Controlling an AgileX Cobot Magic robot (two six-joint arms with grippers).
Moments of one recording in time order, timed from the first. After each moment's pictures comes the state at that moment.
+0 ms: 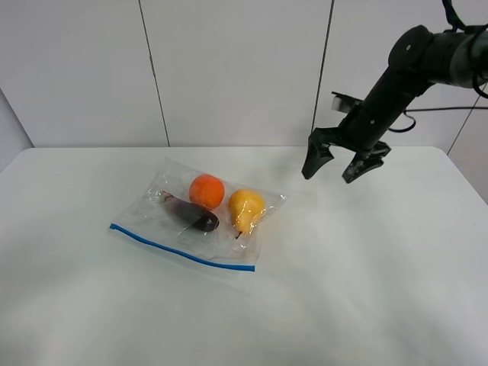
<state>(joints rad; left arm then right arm) 0.05 0.00 -0.57 -0.05 1.16 0.00 0.10 2.08 -1.74 0.33 1.17 -0.24</state>
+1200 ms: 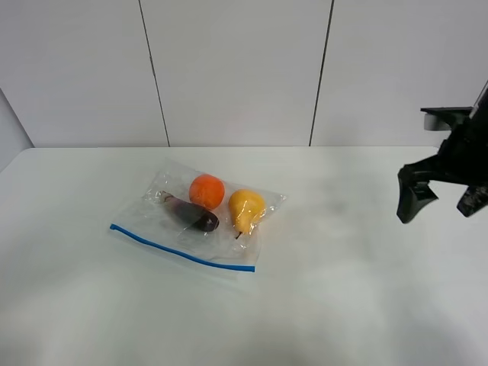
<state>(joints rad) 0.05 0.00 -0.57 -0.05 1.17 0.00 0.01 1.53 -1.18 0.05 1.21 -0.12</state>
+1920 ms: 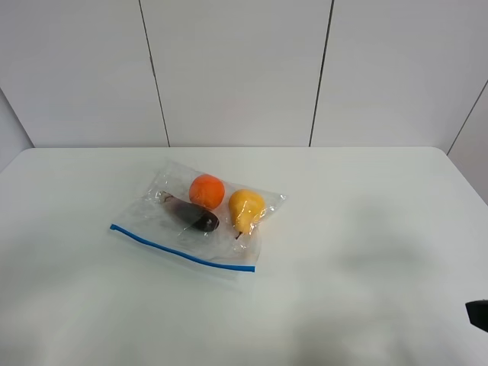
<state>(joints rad) 0.05 0.00 -0.57 -0.05 1.17 0.00 0.01 0.46 -0.51 0.05 1.03 -0.07</state>
